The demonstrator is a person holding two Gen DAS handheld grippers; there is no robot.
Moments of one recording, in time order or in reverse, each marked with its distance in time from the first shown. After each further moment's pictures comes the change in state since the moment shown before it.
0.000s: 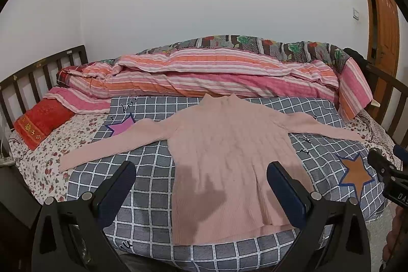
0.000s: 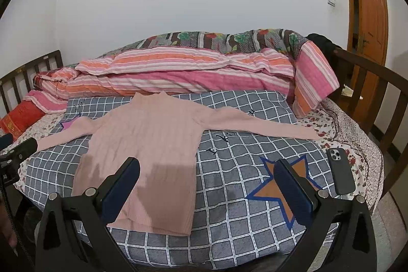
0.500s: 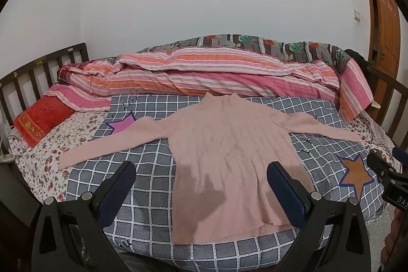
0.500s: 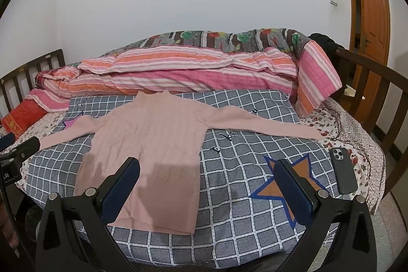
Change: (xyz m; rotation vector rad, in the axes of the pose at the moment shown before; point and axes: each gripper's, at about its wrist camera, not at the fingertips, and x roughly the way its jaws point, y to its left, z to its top) left arm -0.001 -0.001 0.002 -0.007 0.008 0.000; right arm 0.001 0.004 0.000 -0.005 0.005 0.013
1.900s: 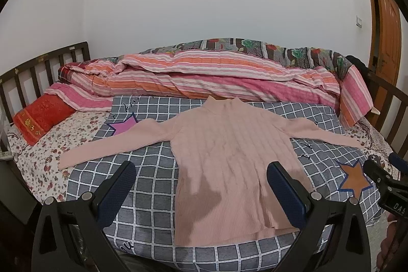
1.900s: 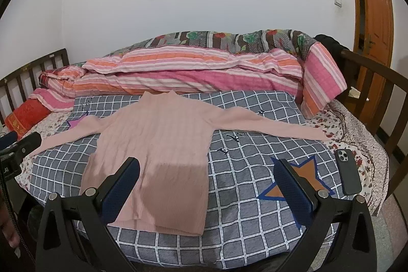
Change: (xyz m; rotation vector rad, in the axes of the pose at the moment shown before) left arm 0.001 0.010 0.004 -0.019 -0.010 -0.005; right arm 0.000 0.011 0.002 -0.001 0.003 0.024
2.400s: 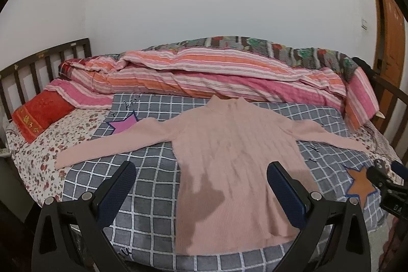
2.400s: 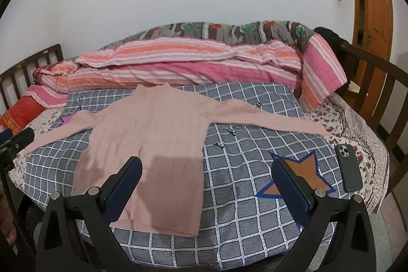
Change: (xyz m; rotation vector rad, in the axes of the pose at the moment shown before) left arm 0.029 0.016 -0.006 -0.031 0.001 0.011; right arm 0.028 -0.005 -0.002 0.011 0.058 -0.047
